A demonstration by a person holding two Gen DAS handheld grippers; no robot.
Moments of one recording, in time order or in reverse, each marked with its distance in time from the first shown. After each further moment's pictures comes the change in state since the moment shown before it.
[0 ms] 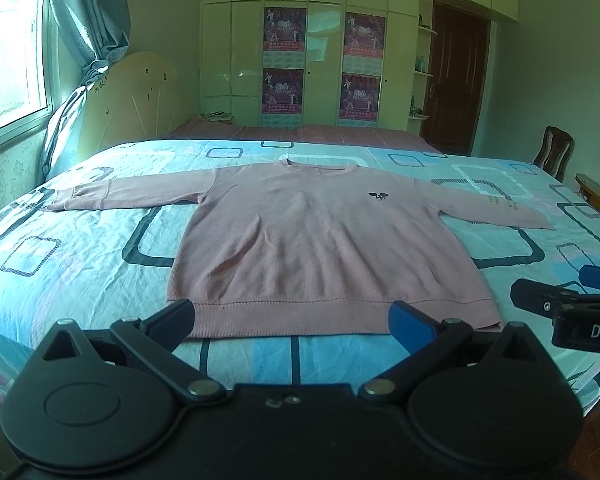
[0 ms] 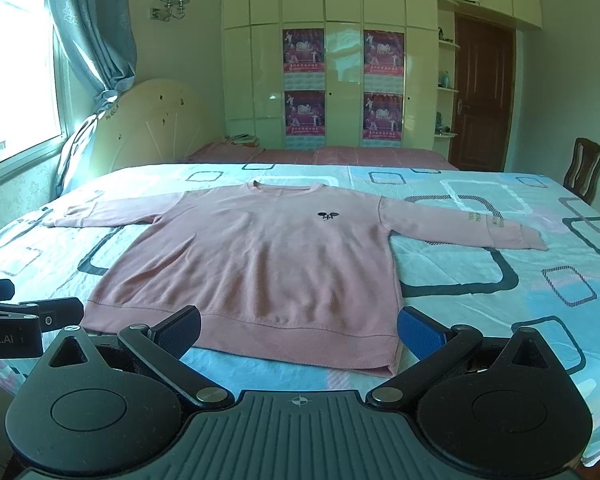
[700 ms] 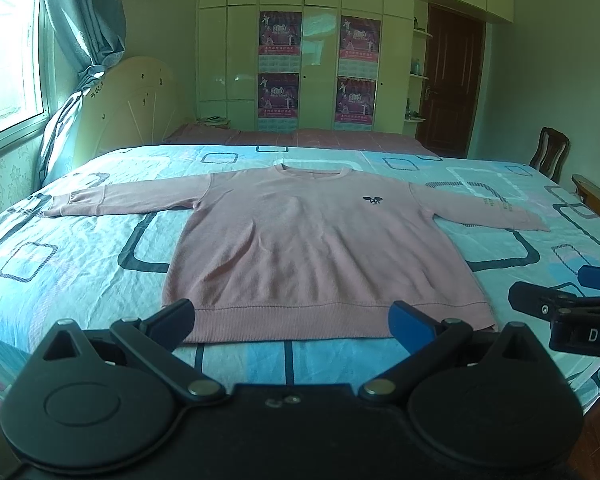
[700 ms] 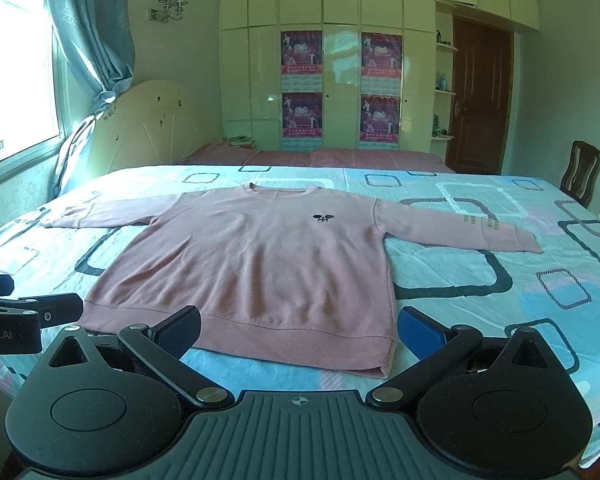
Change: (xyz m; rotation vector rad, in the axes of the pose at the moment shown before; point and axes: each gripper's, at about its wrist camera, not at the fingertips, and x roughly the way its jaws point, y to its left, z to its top) left arm -0.004 -0.006 0.000 0.008 -0.015 -0.009; right arm -0.003 -0.006 0.001 -0.005 -0.005 -0.005
